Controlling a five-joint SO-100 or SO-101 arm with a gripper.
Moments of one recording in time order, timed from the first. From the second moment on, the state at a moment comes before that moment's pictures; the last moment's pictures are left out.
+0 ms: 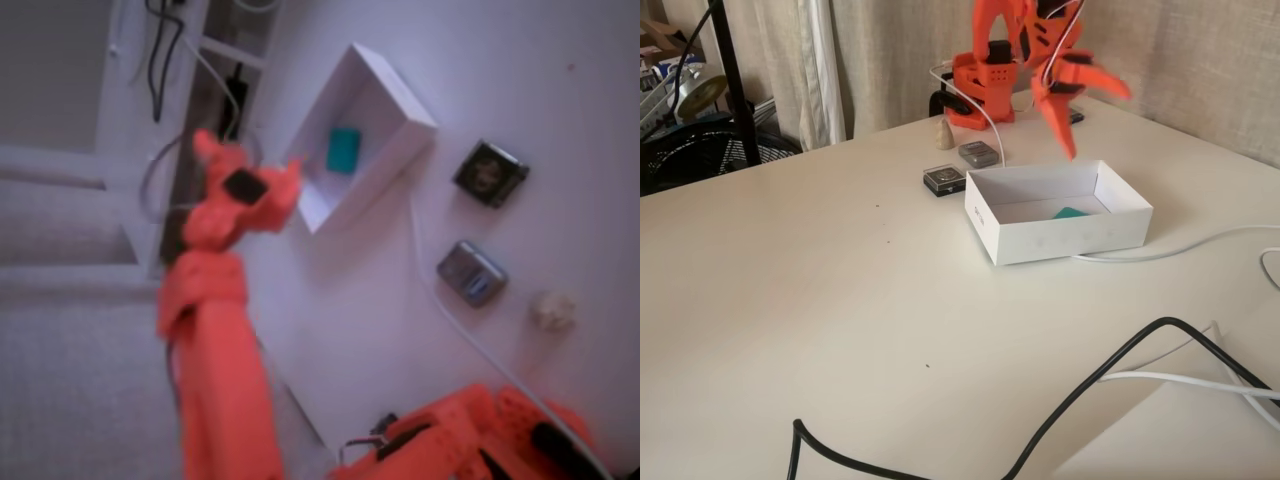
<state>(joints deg) 12.9 95.0 99.8 42.5 -13.6</state>
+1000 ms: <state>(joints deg) -12.2 182.5 161.3 64.6 -9.4</state>
